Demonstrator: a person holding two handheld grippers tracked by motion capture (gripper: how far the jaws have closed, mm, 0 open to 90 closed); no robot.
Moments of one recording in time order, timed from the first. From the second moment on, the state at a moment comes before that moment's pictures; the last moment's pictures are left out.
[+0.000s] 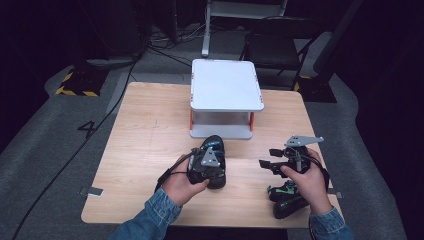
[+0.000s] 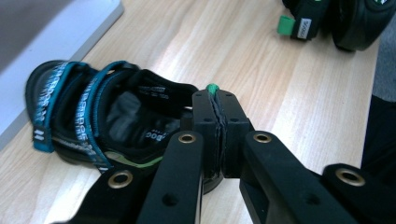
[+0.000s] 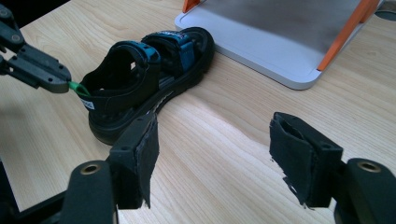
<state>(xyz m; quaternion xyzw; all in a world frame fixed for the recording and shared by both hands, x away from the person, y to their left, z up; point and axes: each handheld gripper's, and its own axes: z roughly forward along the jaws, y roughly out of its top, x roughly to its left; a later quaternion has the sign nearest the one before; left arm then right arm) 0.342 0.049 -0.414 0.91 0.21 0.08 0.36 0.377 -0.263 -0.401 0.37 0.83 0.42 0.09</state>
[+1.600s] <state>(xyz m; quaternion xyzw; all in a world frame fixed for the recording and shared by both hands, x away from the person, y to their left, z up) 0.403 0.148 -0.422 0.81 0.41 0.13 0.39 0.351 -0.298 -0.412 0.39 0.90 0.18 0.03</state>
